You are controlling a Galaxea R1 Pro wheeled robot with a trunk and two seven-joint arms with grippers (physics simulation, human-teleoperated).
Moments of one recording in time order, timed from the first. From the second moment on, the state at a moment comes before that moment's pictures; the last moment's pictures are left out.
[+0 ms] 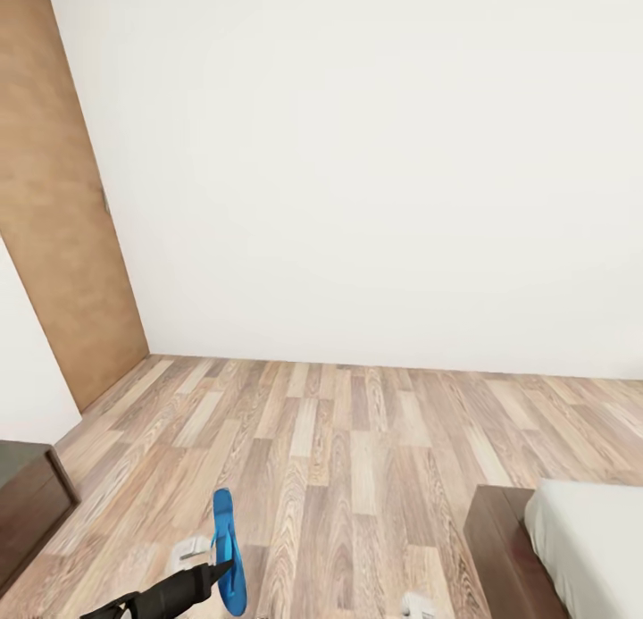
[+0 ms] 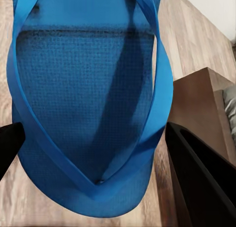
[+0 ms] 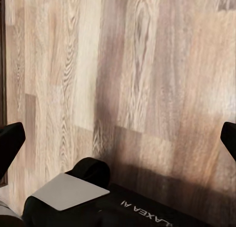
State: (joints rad) left arm -0.37 0.12 0.29 -0.40 0.09 0.17 -0.82; right arm -0.40 0.00 0.10 -0.22 -0.29 0.31 0.57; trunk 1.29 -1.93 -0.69
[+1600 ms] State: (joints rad) left arm -0.37 0.07 0.29 -0.30 0.09 0.09 -0.82; right arm -0.40 -0.01 0.10 -0.15 -0.29 0.10 0.56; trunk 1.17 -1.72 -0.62
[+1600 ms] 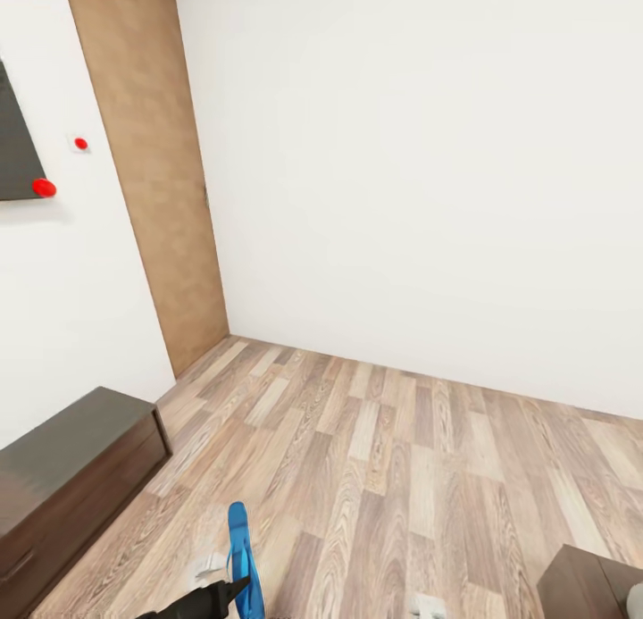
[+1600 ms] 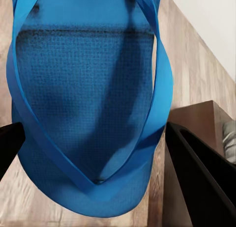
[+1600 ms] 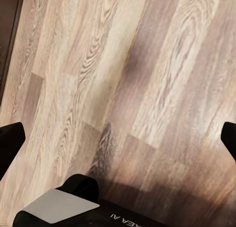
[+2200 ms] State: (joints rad) left arm -0.37 0.07 0.30 -0.28 0.09 -0.01 -0.82; right arm -0.40 -0.01 0.10 -0.15 -0.29 0.10 0.56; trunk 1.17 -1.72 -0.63
